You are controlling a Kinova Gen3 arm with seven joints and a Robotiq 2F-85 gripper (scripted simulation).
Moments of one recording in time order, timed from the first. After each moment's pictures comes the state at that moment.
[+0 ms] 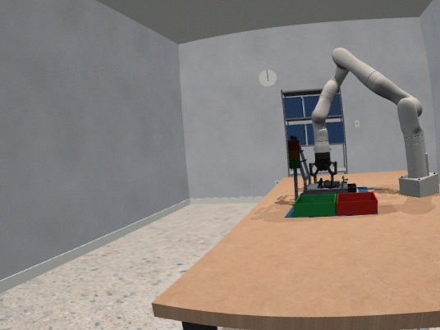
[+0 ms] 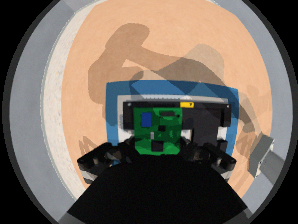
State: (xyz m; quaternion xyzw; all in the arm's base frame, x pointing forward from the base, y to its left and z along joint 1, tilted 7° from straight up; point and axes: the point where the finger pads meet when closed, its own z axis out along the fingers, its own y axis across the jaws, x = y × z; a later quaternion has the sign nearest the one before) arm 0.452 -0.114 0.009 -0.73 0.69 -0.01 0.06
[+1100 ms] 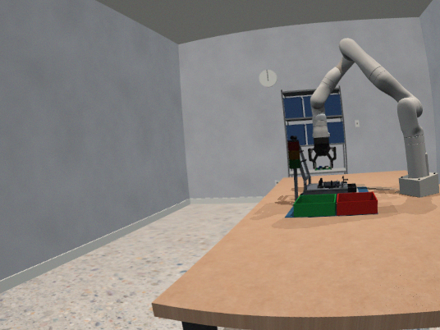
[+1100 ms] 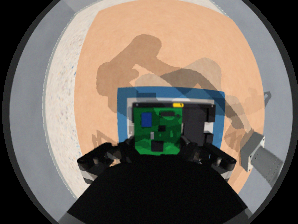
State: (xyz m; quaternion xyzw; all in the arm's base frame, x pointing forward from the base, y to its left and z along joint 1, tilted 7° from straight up) arm 0.445 -0.118 0.078 -0.73 0.69 -0.01 0.06
